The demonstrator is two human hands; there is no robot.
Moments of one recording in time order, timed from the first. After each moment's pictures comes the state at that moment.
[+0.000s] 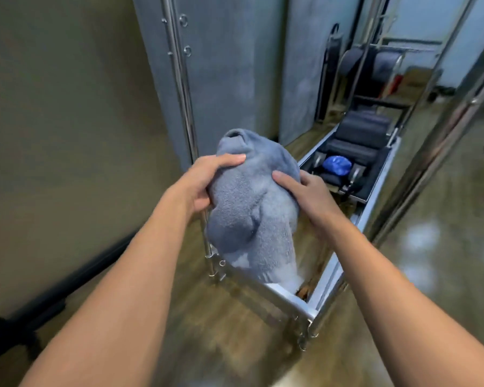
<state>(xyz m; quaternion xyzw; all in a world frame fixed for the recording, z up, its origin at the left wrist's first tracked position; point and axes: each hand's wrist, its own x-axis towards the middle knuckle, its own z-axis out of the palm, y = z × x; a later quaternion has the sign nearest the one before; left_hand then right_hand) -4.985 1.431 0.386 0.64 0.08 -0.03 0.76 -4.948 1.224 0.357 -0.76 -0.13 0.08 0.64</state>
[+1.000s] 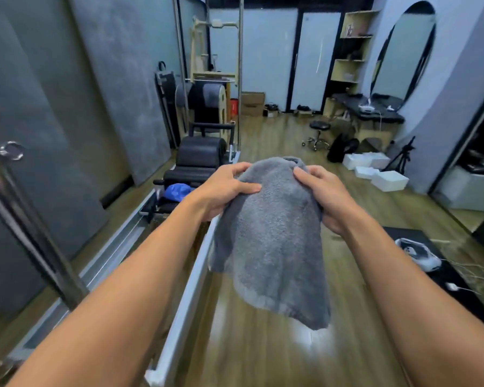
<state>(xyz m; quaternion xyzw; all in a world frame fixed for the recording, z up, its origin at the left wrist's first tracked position) -4.840 0.831 0.425 0.74 -0.21 -0.17 0.62 -4.908 0.634 0.414 -0.70 0.08 -0.12 0.70</state>
